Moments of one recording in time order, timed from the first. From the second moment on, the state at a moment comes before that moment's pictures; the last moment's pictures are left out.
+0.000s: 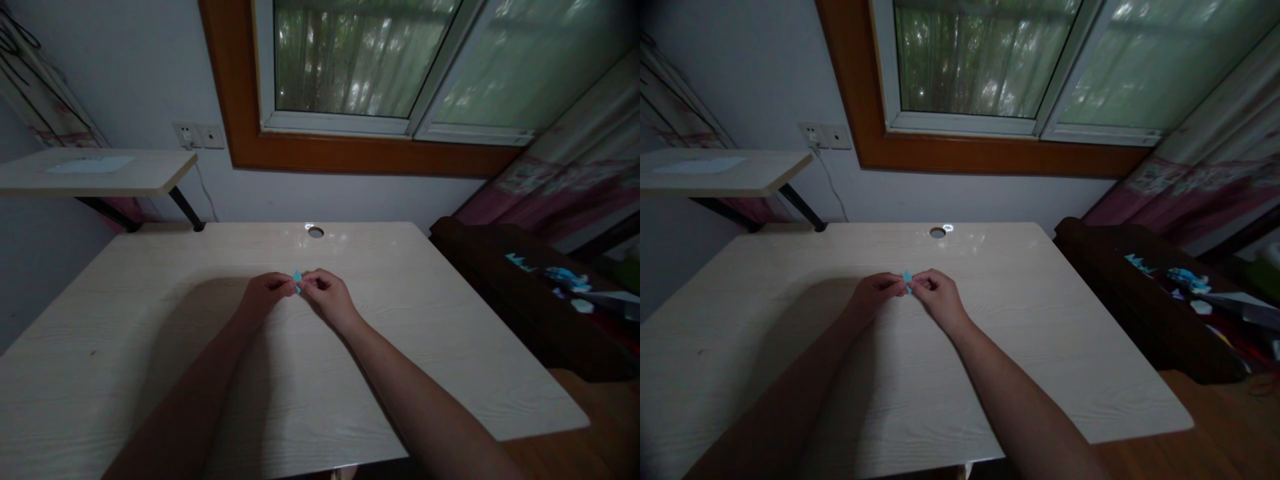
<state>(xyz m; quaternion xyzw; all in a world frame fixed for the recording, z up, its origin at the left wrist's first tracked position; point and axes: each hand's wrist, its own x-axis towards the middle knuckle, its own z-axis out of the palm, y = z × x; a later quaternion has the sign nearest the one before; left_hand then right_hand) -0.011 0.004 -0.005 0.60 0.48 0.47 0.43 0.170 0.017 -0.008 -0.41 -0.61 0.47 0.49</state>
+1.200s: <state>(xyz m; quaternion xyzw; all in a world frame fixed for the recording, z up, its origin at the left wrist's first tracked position) -0.011 0.000 -0.004 0.60 0.48 0.47 0.43 0.170 0.013 -0.006 -0.42 -0.60 0.50 0.46</state>
